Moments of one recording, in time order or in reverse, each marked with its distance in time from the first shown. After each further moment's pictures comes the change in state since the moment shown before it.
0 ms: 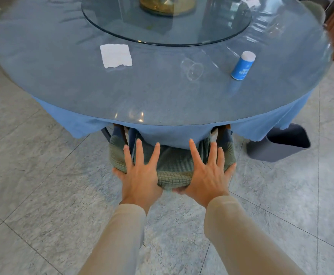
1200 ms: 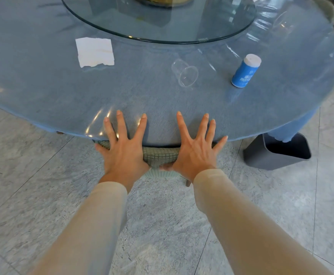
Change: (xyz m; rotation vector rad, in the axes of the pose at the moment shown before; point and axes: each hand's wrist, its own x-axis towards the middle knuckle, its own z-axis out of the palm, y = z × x) left_hand 0.122 0.023 -0.024 0.025 0.105 -0.023; right_hand 0.133 -0.003 -0.020 -0.019 0.063 -0.066
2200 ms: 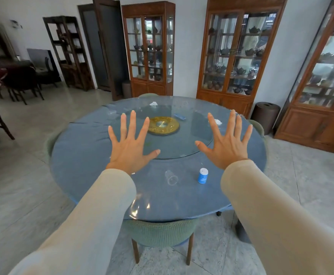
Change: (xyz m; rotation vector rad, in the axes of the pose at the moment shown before) left_hand -0.059 0.098 -0.405 0.230 0.580 0.233; right_hand -0.060 0.043 -0.440 -0.195 0.610 -0.037
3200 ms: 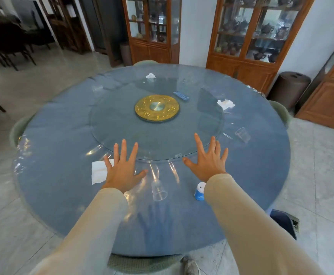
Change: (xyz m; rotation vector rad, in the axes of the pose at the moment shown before) left_hand 0.125 0.026 0.255 -0.161 -0.490 -0.210; right_hand 0.152 0.018 0.267 0.202 -0.434 0.010
